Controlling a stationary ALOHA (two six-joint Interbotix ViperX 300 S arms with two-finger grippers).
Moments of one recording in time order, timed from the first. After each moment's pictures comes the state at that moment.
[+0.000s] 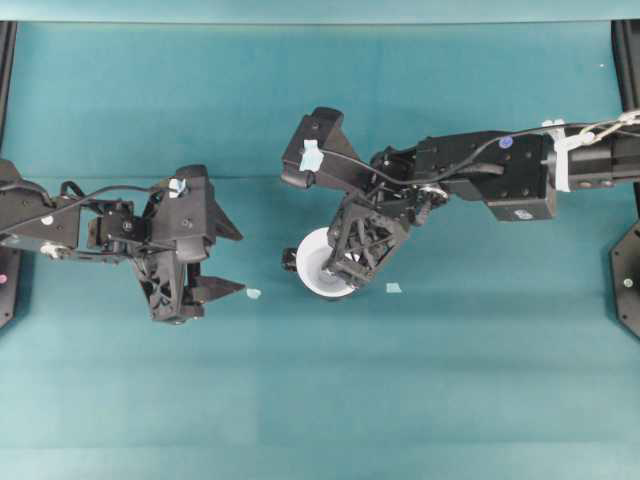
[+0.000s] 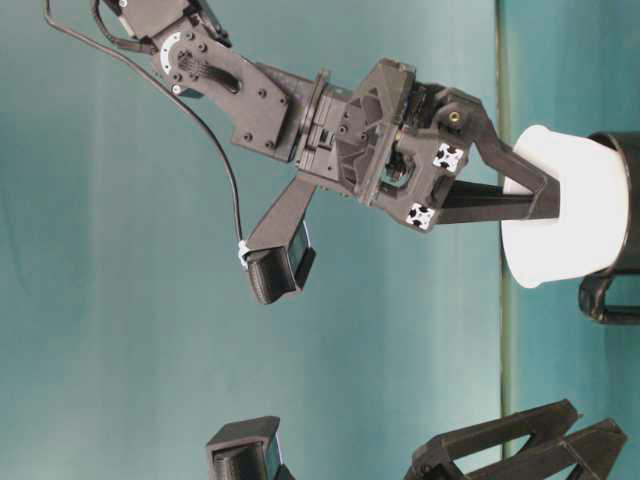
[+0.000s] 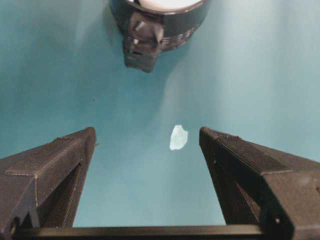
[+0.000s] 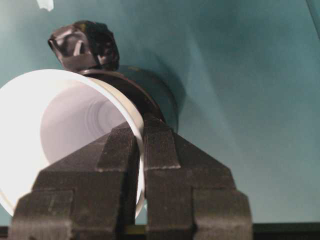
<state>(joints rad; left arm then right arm) 0.04 -0.15 0.91 0.02 -0.03 -0.06 -0.13 0.16 0.36 0.12 0.66 0.23</state>
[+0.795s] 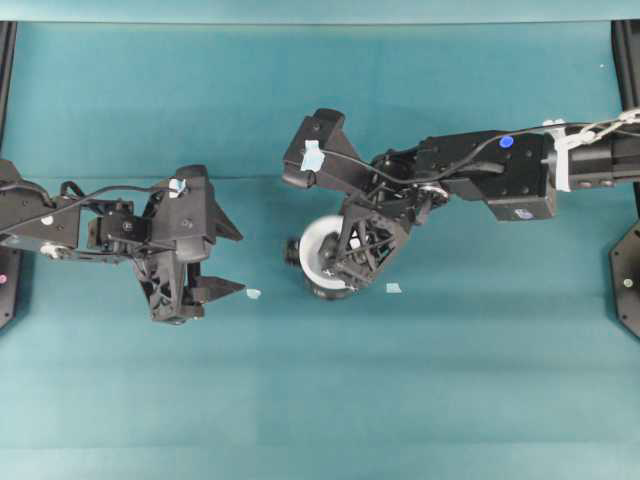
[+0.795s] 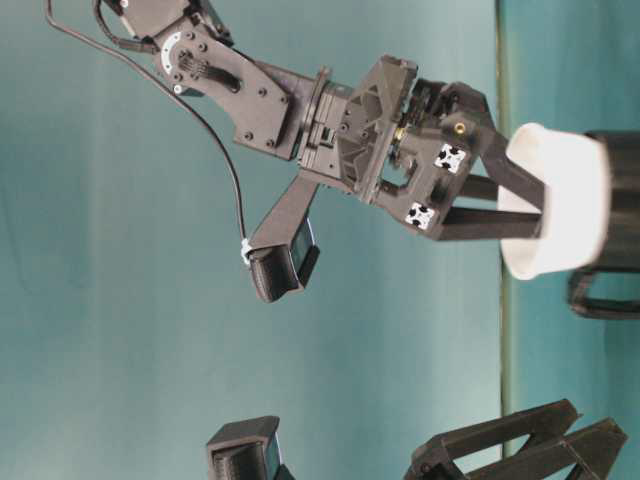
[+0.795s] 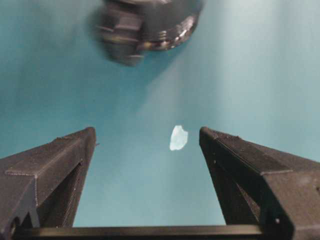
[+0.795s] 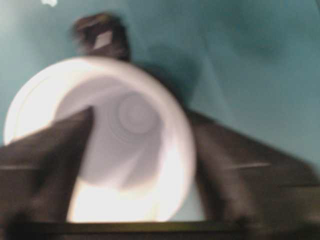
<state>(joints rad) 0.04 -0.15 0.91 0.02 -0.03 -0.06 -0.13 0.15 0.37 0.15 0.66 0.22</state>
